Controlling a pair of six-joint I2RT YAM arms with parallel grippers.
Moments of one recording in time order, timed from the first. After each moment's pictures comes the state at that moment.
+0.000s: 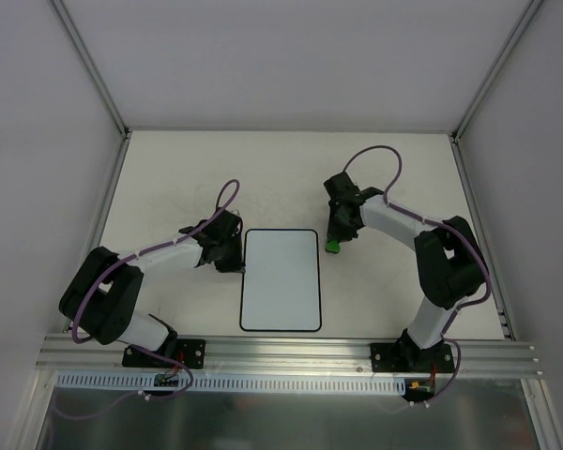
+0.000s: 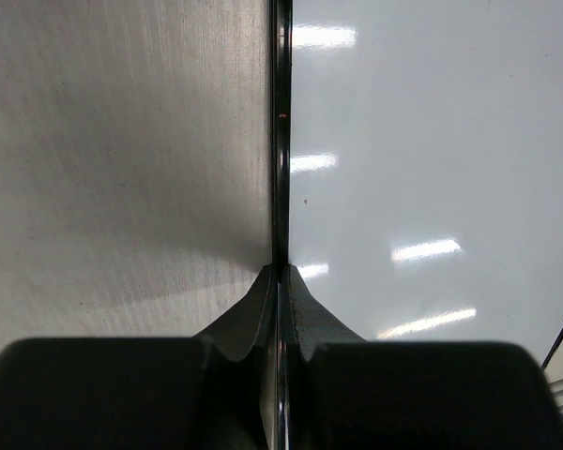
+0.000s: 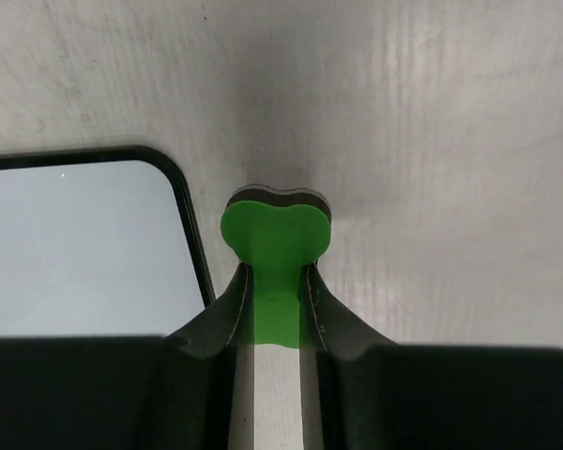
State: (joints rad) left arm -0.55 1.45 0.70 -0.37 0.05 -0.62; right arm 0.53 1.77 1.16 -0.60 0.12 0.60
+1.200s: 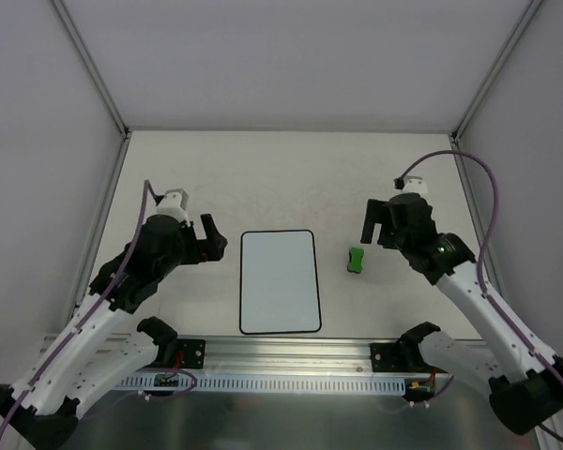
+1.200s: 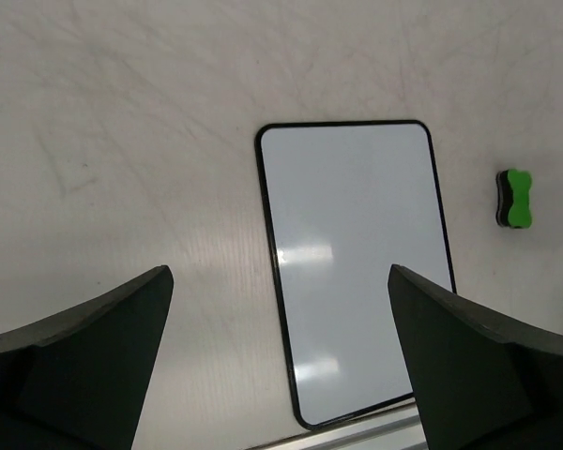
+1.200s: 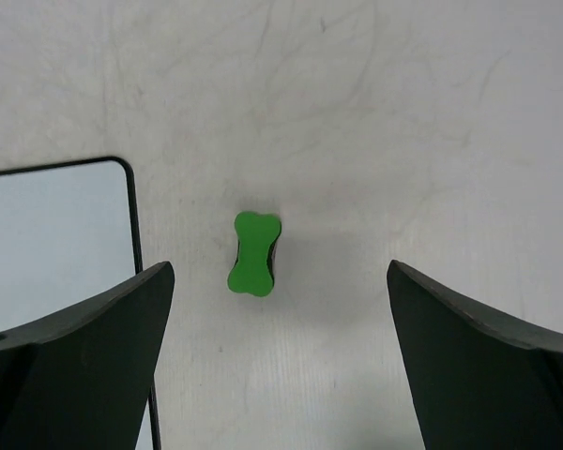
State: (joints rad) left arm -0.55 0.72 0.79 -0.68 -0.16 -0.53; right arm 0.49 1.00 0.90 -0.69 0.32 0.42
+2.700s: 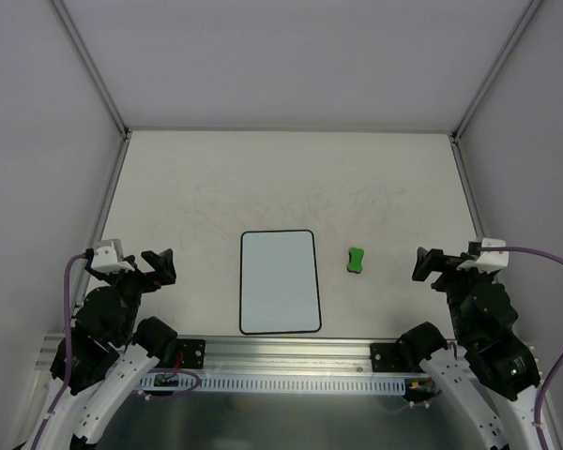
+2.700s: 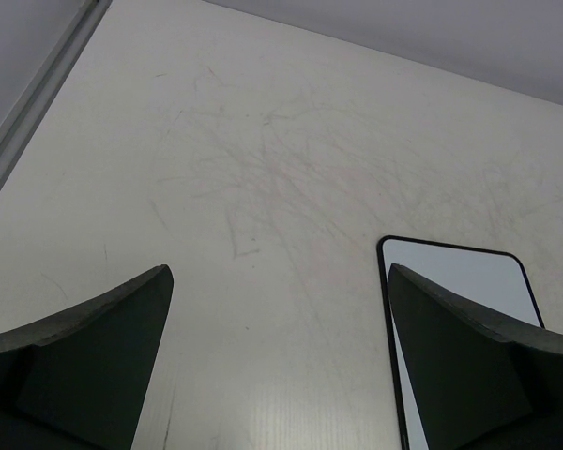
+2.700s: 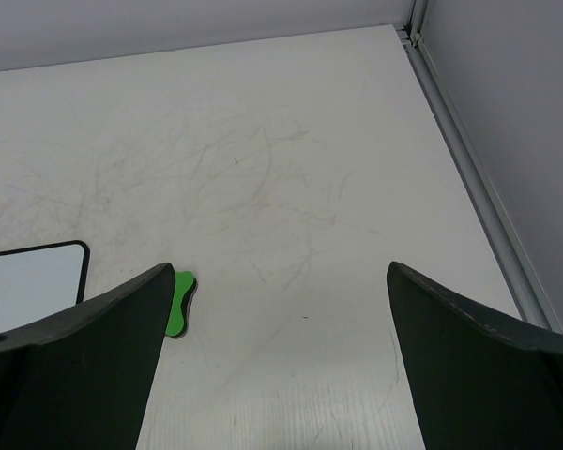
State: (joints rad) left arm -0.55 0.00 0.62 -0.78 -0.58 -0.33; right arm 0.49 0.12 0.72 -0.77 0.55 0.15
